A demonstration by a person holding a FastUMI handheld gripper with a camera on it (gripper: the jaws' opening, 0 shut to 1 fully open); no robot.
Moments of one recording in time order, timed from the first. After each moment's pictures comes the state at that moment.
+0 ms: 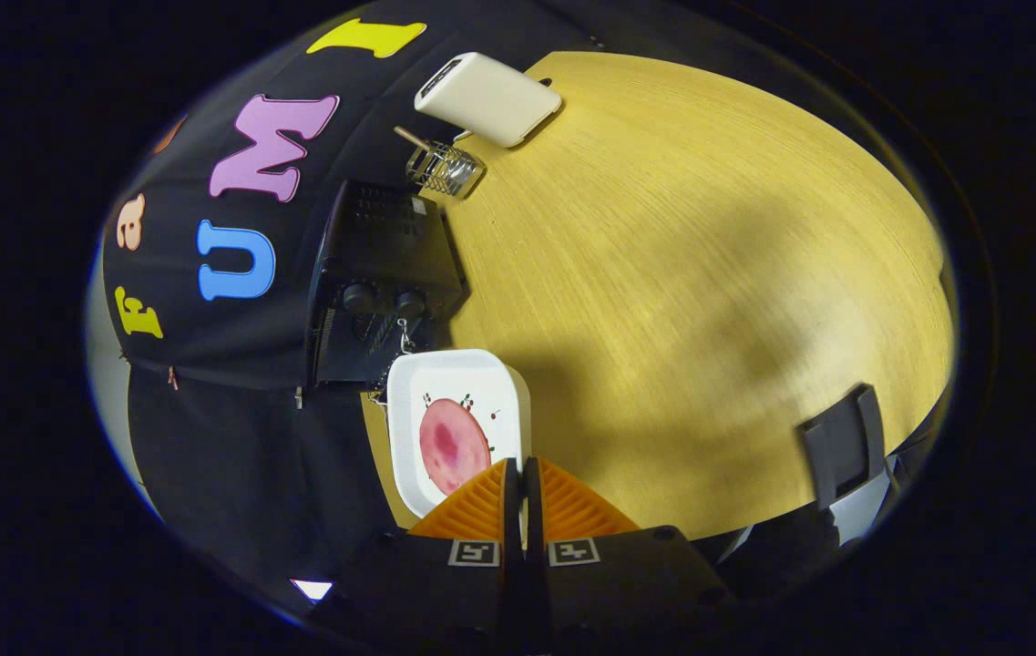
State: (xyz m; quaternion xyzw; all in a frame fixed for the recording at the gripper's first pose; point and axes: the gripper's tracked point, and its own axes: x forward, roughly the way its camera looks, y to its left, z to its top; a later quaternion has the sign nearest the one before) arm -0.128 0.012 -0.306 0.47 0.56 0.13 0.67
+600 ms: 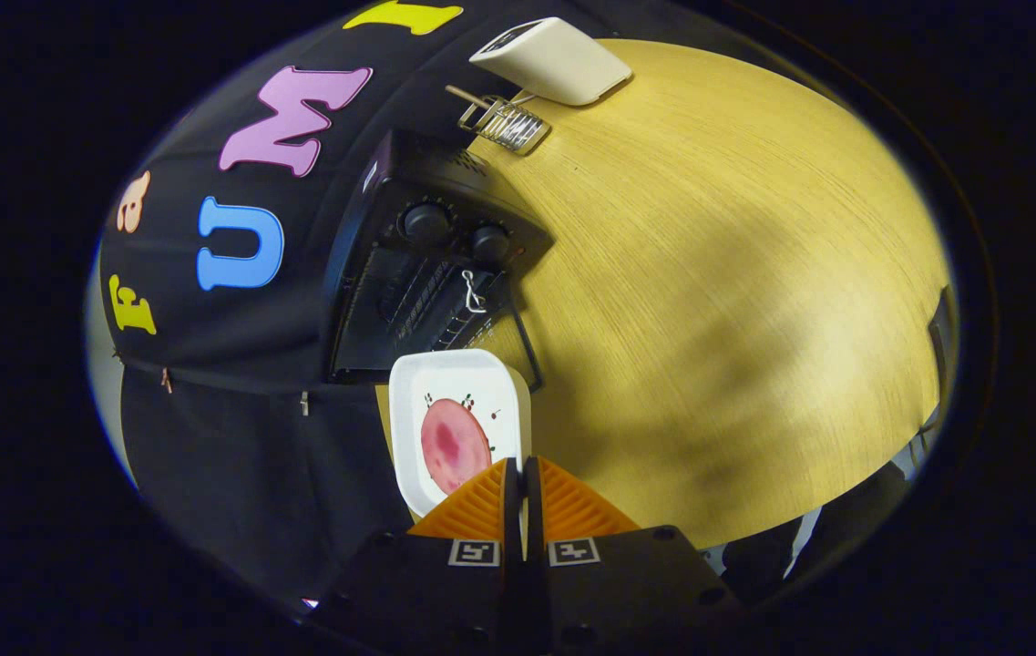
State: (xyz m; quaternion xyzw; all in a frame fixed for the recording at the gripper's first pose) arm -0.114 0.156 -0.276 0.47 0.55 0.11 0.68
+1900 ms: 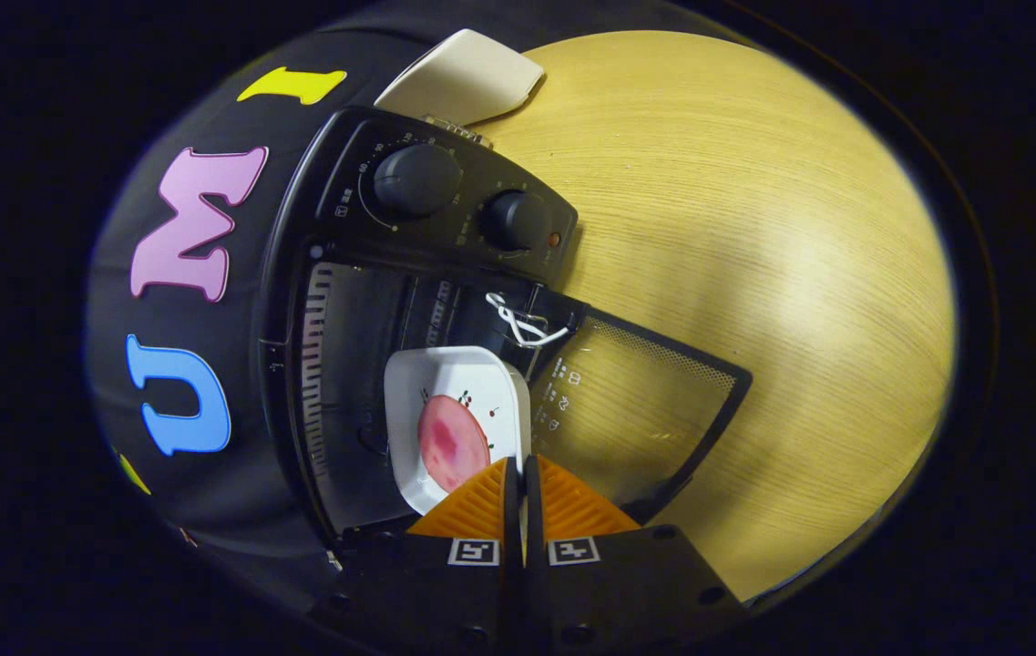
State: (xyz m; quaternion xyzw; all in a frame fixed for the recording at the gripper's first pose) arm 0.005 0.277 -0.315 0.58 0.46 -0.16 0.65
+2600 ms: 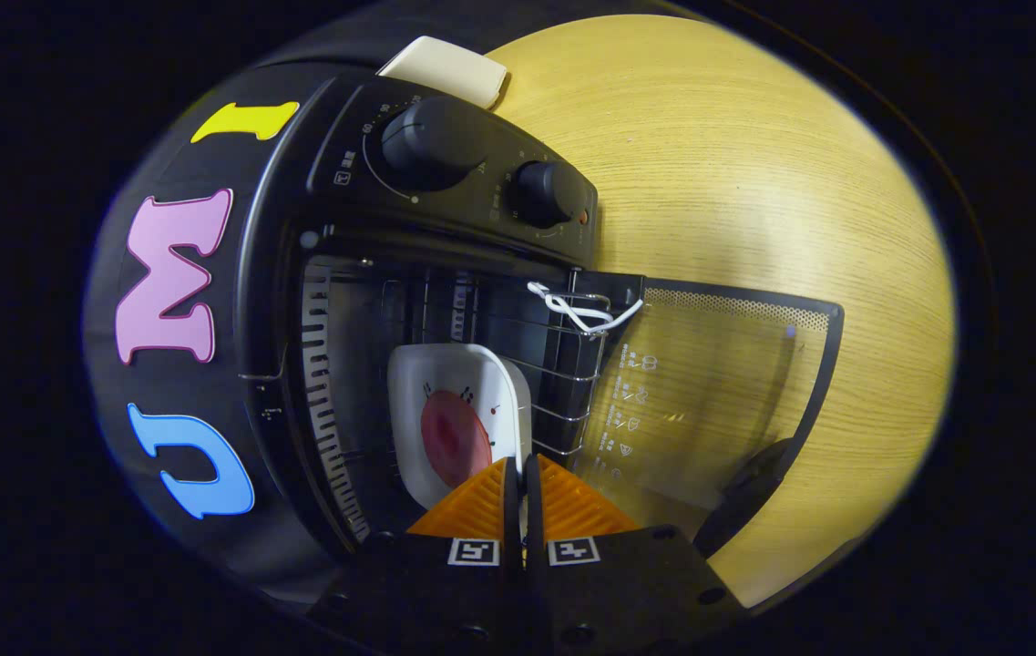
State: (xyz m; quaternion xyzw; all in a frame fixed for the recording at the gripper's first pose) arm 0.048 0.305 -0.314 0.64 0.43 -0.22 0.60
